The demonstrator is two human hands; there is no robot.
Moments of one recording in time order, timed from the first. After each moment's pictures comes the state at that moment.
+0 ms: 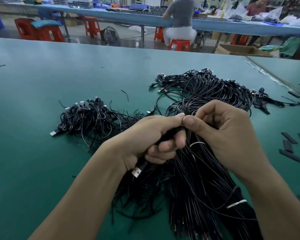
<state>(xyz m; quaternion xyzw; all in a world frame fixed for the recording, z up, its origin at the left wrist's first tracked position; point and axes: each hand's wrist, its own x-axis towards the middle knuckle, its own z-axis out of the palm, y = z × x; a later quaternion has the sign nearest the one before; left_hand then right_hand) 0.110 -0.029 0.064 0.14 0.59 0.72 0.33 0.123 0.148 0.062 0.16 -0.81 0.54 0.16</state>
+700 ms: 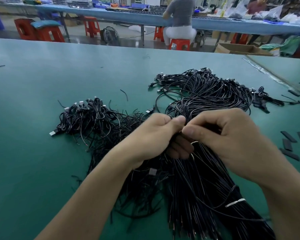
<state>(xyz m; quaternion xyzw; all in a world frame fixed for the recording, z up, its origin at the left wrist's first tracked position) 0.114 -0.015 0.059 0.13 0.72 0.66 0.16 0.130 0.158 0.078 0.24 -0.86 0.44 0.08</state>
